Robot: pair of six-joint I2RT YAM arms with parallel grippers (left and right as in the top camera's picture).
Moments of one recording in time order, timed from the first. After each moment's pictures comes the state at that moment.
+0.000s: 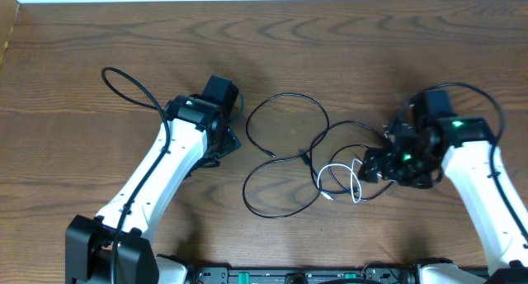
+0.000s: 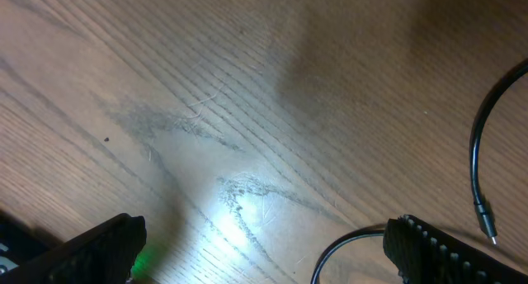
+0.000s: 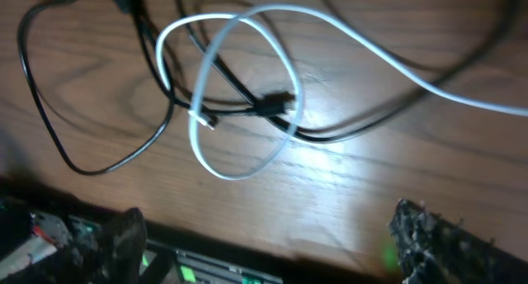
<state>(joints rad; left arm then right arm) -0.34 1.55 1.17 -1.18 -0.21 -0.92 0.11 1.38 1.00 -1.18 -0.33 0.14</state>
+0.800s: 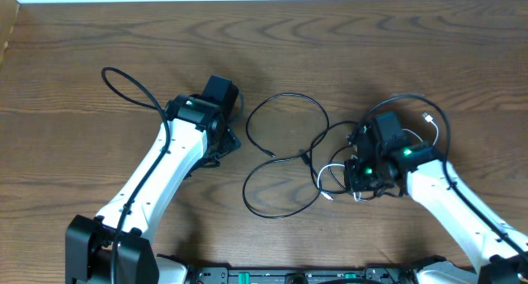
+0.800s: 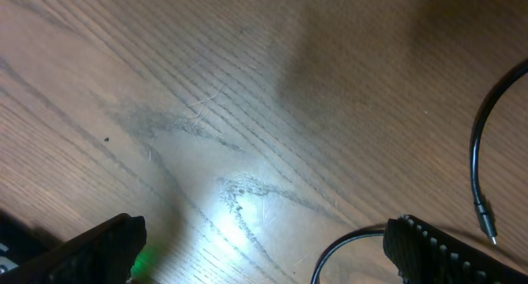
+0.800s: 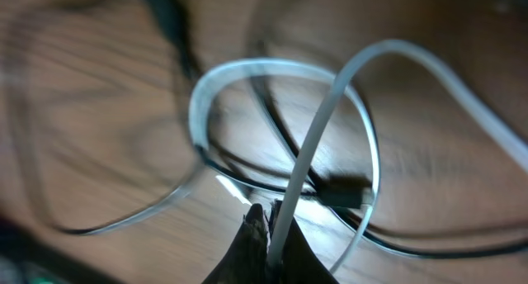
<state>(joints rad) -0.34 1.55 1.17 -1.18 -0.21 -0.92 0.33 1.37 0.79 -0.75 -0.32 0.26</state>
